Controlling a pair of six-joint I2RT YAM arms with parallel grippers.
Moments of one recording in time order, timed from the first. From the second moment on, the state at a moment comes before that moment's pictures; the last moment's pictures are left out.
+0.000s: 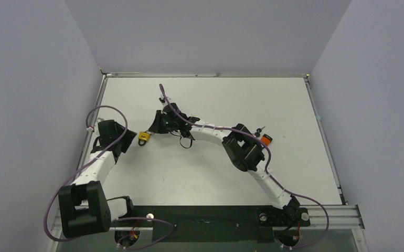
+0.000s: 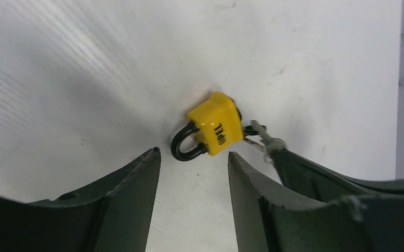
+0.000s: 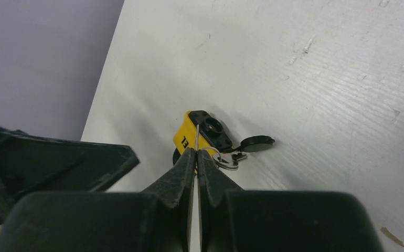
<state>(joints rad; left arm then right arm) 0.15 1.24 0.57 -0.12 0.02 -0.94 0.90 2.43 1.90 0.07 -0.19 0.75</state>
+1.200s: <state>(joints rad) -0.60 0.92 0.83 -0.39 0.15 -0.52 0.72 1.36 0.87 0.11 -0.05 0.64</state>
